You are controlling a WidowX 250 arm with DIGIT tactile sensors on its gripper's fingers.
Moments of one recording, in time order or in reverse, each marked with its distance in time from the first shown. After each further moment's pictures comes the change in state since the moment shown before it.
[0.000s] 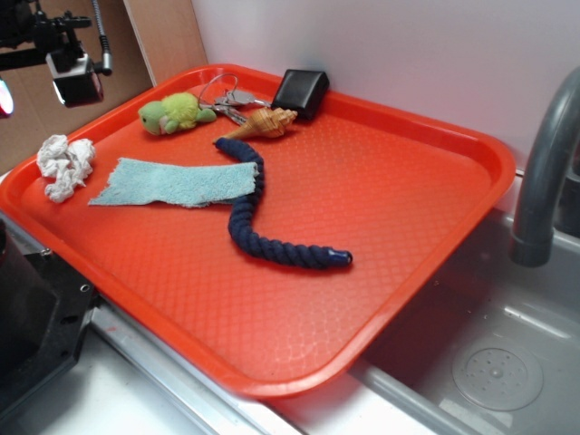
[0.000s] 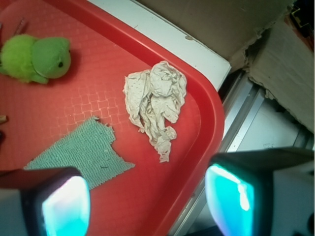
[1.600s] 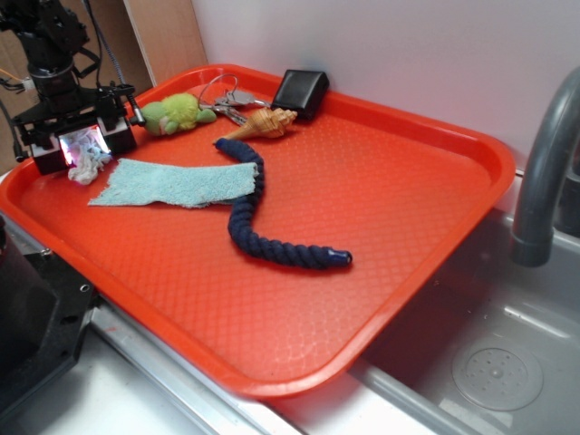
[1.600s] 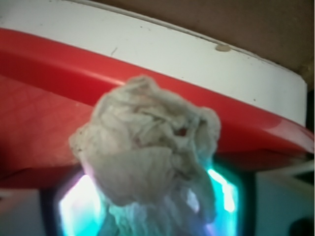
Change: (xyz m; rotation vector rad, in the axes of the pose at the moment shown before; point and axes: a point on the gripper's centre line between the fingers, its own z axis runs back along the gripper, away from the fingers) arm 0.050 -0.005 -0.102 0.043 -0.058 0.250
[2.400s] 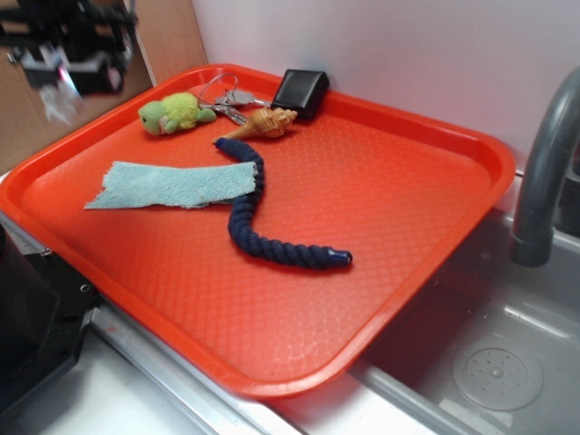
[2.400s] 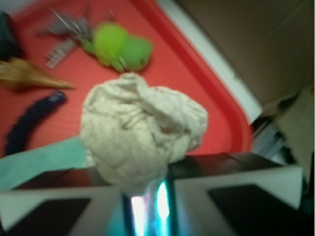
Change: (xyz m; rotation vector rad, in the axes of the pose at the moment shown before) arm -0.079 -0.017 0.155 -0.116 -0.117 -0.648
